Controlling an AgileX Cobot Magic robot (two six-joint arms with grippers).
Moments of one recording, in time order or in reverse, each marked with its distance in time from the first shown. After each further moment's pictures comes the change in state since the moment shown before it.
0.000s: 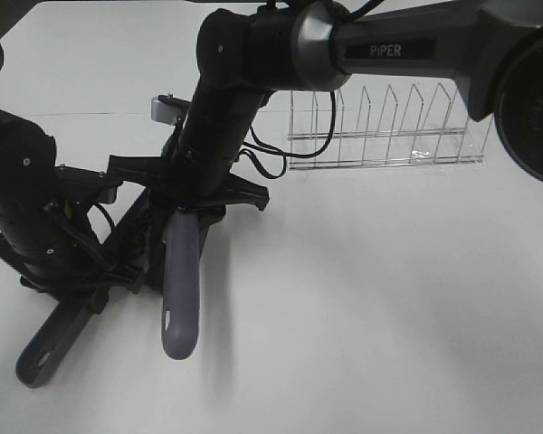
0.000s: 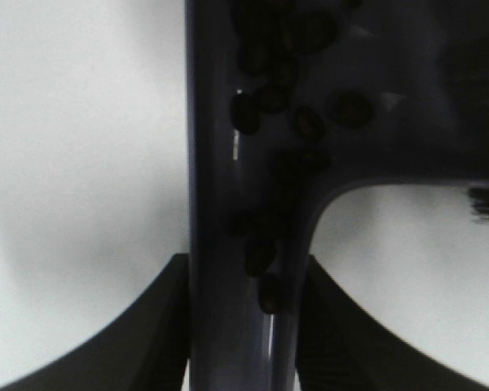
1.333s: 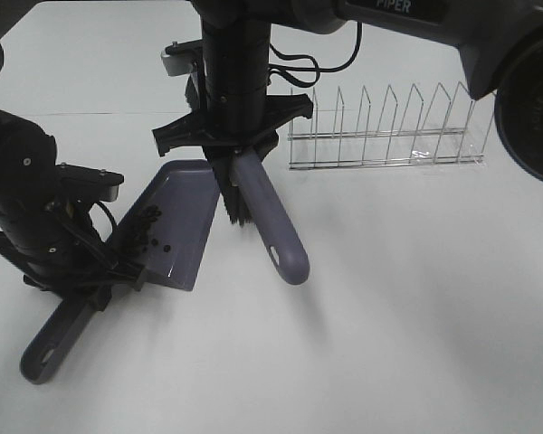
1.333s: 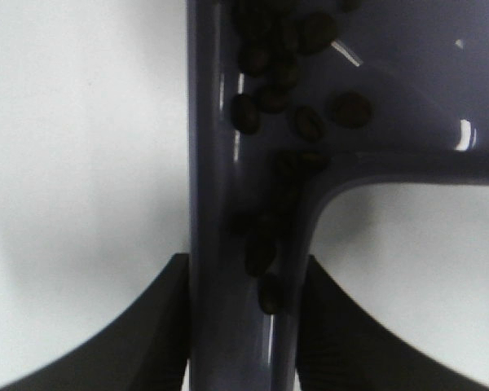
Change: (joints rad) left arm 0.000 0.002 0.000 -0.006 -0.020 0.001; right arm 0.000 -0.004 -0.229 -0.460 0.292 -0.062
